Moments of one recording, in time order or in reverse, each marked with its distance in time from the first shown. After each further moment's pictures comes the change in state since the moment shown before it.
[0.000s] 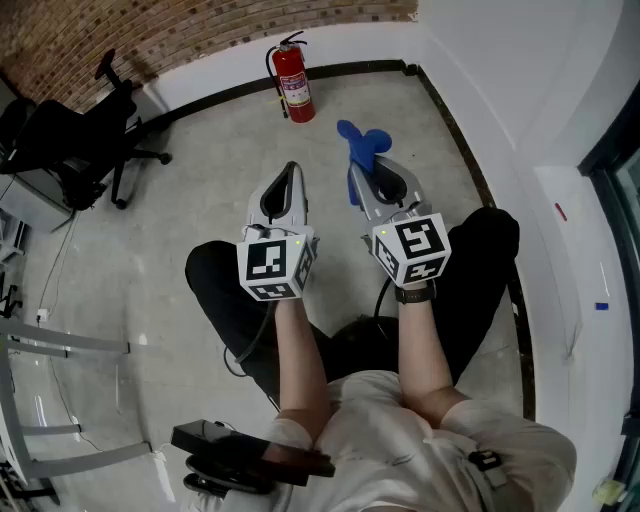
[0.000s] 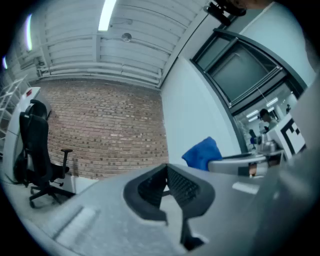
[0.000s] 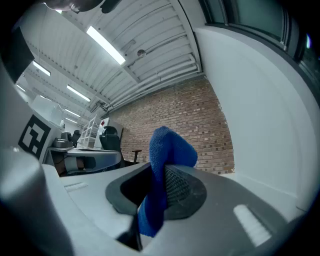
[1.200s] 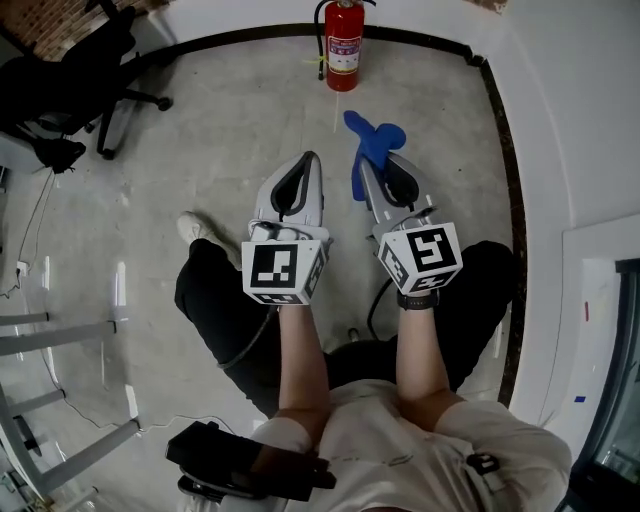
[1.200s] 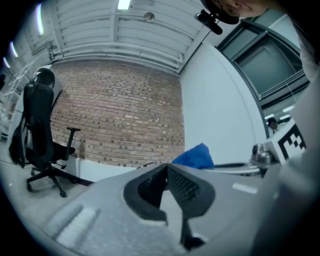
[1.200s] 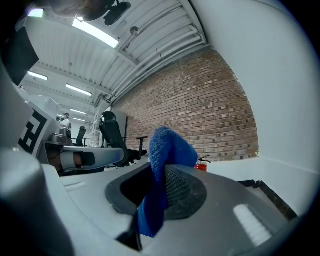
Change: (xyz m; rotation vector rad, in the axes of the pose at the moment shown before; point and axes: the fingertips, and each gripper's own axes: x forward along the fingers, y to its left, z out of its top) left arm 0.138 0.166 -0.090 -0.125 0.096 0.094; right arm 0.233 -0.008 -0.092 0.056 0.151 0.116
